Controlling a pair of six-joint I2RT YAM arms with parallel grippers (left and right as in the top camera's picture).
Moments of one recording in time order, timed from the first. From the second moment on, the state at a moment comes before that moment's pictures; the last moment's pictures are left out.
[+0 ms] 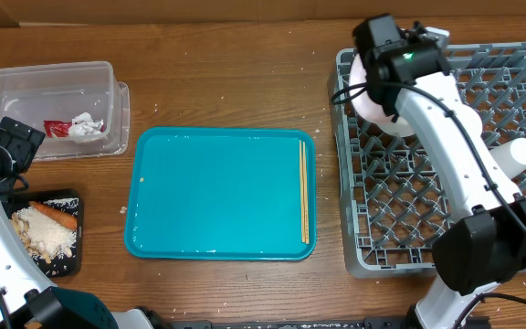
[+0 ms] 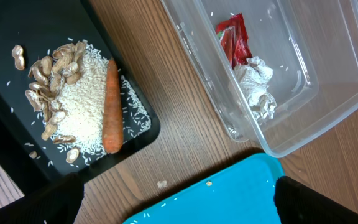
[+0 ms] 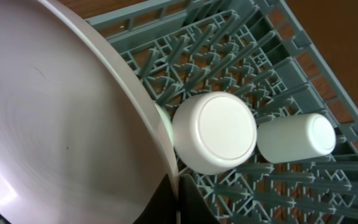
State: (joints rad) left arm 0.64 1.55 1.57 -1.17 0.03 -0.57; right arm 0.30 1.88 1.82 -1.24 0.74 0.69
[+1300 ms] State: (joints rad) left arm 0.63 1.55 1.57 -1.17 0.03 -0.57; right arm 0.34 1.88 1.78 -1.24 0.91 0.72
